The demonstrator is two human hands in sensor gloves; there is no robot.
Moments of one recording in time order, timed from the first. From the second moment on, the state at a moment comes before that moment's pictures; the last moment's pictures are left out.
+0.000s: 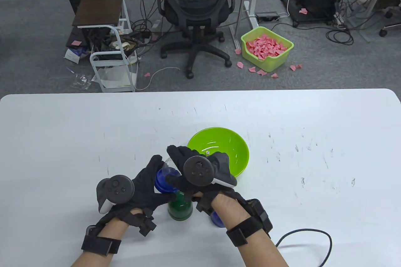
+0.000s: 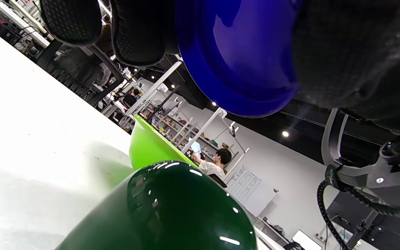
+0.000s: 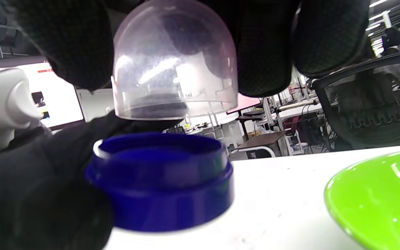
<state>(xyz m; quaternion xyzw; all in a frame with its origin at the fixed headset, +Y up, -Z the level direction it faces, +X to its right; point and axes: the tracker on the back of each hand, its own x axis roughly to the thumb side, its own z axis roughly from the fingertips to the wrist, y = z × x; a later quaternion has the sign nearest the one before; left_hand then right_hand) -0.228 -0.722 -0.334 0.05 -0.24 0.39 0.89 -0.023 -0.623 -0.343 0.33 -0.09 0.91 0.22</state>
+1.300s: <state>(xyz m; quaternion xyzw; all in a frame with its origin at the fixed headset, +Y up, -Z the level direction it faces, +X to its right) -0.237 -0.722 -0.338 0.05 -0.23 0.41 0.88 0.050 -0.686 -0.313 0.29 0.05 0.95 0.09</state>
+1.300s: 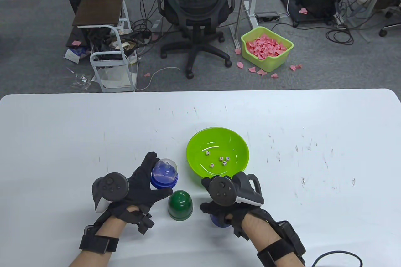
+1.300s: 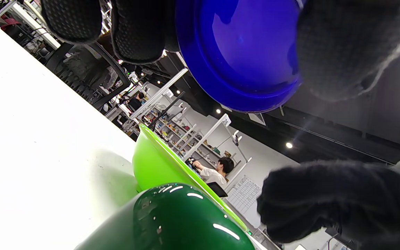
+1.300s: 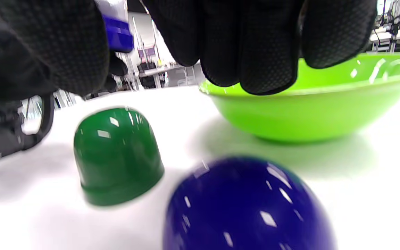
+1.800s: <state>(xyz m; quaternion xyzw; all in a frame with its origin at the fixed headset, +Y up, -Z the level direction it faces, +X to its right) -0.238 -0.721 -0.338 0.05 -0.23 0.41 0.88 0.055 -0.736 -0.304 0.26 0.14 0.95 -0.04</state>
